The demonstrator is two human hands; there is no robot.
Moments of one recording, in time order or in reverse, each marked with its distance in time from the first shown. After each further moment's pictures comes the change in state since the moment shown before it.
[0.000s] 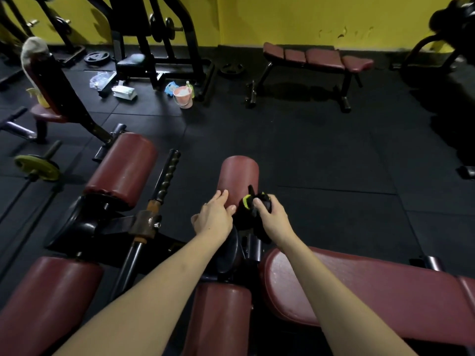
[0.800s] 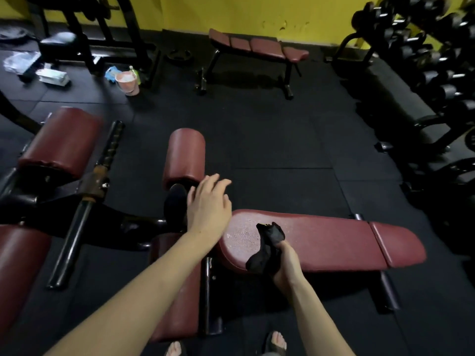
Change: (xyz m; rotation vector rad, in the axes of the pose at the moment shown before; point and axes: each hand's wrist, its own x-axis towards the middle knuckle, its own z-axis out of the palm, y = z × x) left_hand -0.134 0.048 0.055 -0.008 0.200 0.458; right_hand -0.203 0.107 -0.102 0.815 0.309 0.666
